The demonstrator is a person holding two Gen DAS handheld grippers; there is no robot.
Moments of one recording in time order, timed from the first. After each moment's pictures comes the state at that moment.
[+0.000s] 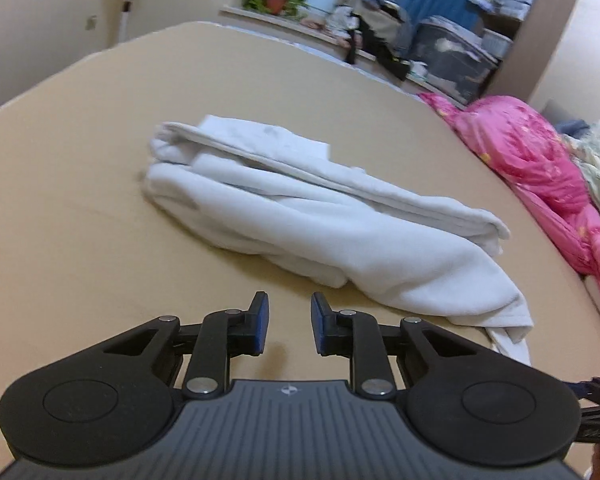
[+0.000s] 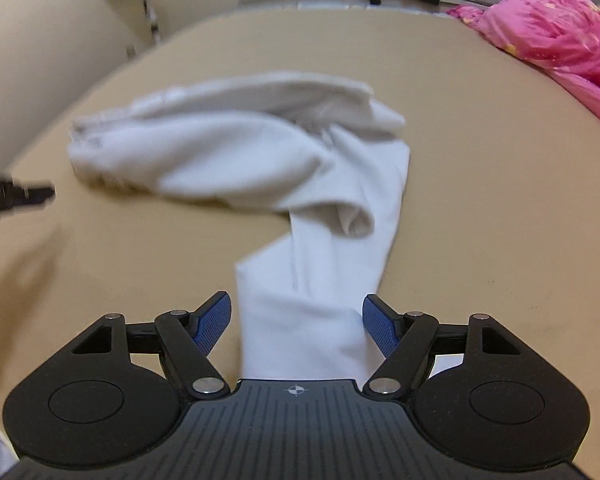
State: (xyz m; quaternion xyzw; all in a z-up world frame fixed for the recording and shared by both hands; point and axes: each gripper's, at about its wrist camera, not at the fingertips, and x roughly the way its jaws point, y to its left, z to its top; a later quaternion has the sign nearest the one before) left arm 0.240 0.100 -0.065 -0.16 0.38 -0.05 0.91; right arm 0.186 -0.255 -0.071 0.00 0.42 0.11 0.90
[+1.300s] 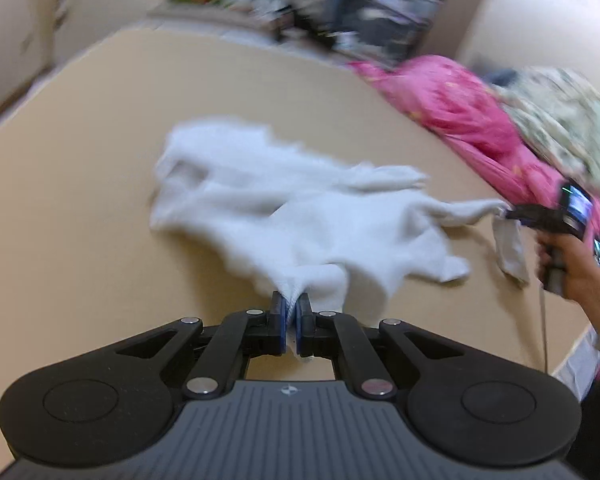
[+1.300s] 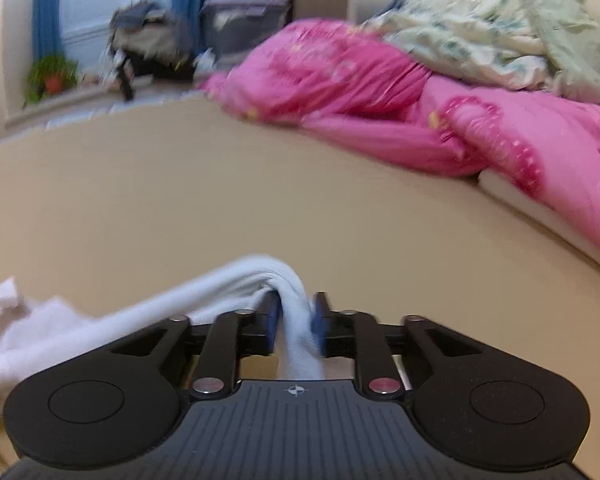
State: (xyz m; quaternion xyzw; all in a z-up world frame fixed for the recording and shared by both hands) left arm 0.144 0.124 -0.024 -0.12 0.41 -0.12 0.90; right arm 0.289 -0.429 -0.037 0.08 0.29 -0.20 0.93
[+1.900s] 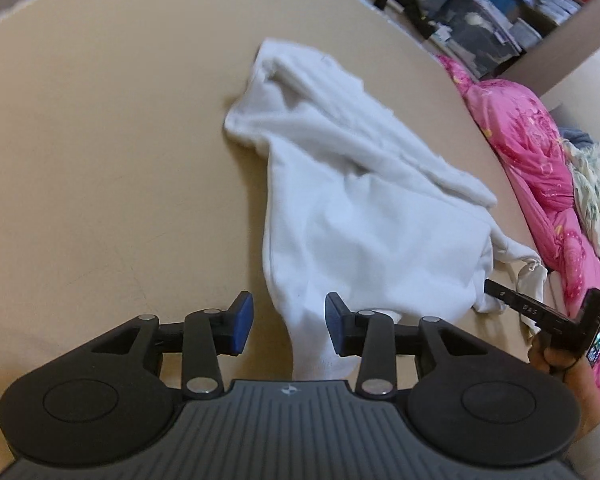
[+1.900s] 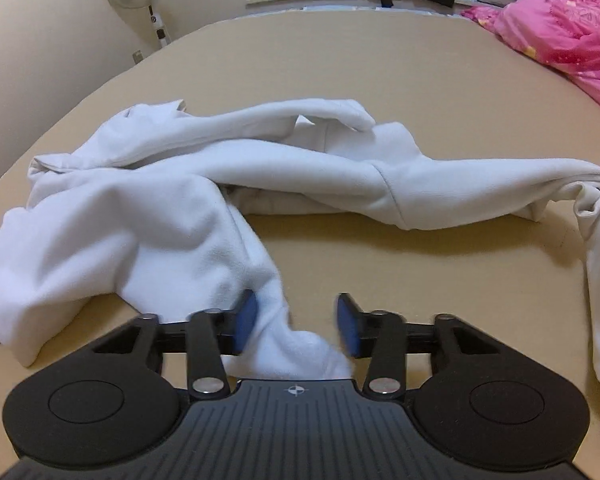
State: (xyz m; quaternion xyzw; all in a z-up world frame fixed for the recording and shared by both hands) left arm 0.192 0.150 -0.075 -0.24 0.49 -0.06 0.84; right arm 0.282 -0.300 -0.083 0.04 0.38 0.16 0.91
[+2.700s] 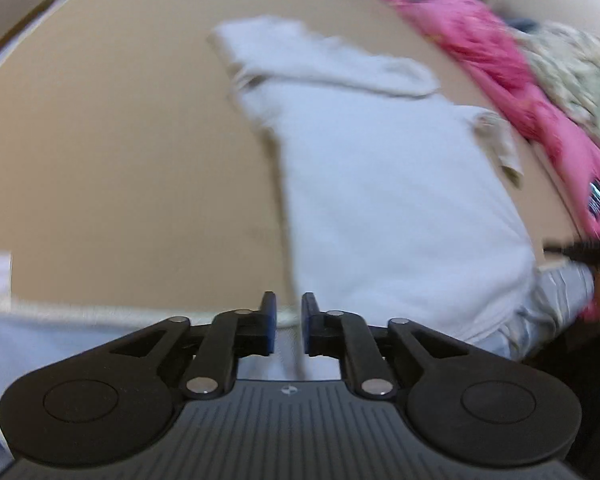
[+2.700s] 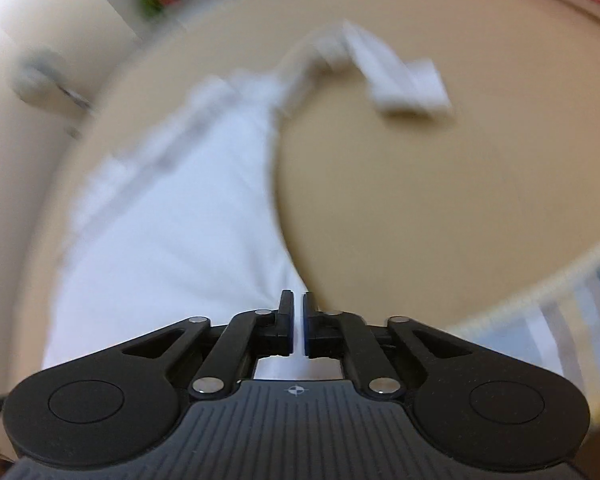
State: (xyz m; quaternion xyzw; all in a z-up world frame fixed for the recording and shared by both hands) left arm 0.027 0.165 -0.049 -0.12 0.52 -0.12 0.84; right arm 0.061 -0.422 -0.065 0.23 0.47 0.02 0.85
